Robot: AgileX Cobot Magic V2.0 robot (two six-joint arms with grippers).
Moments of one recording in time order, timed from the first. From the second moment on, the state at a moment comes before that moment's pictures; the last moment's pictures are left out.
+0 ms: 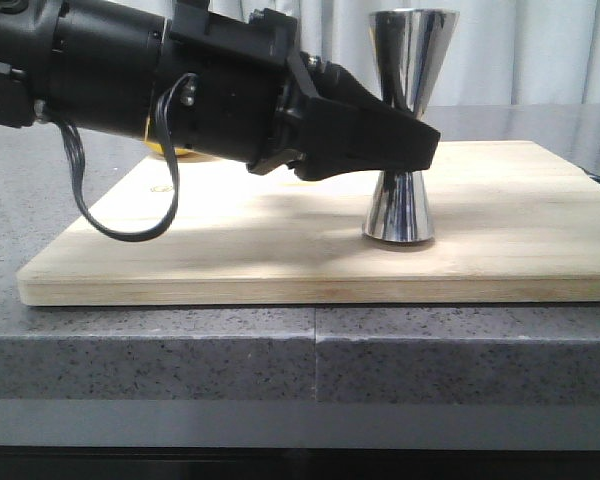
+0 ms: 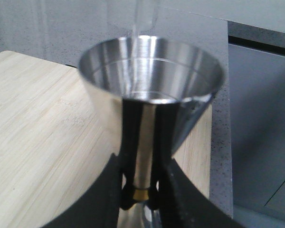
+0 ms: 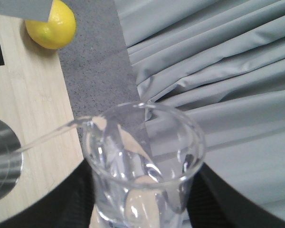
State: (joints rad) left arm -0.65 1.73 -0.91 1.17 -0.79 -0.89; right arm 0.67 1.05 -0.86 -1.21 0.27 0.10
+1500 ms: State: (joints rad) left arm -0.65 1.73 -0.91 1.17 -0.79 -0.89; right arm 0.67 1.05 -0.86 -1.31 0.26 0.10
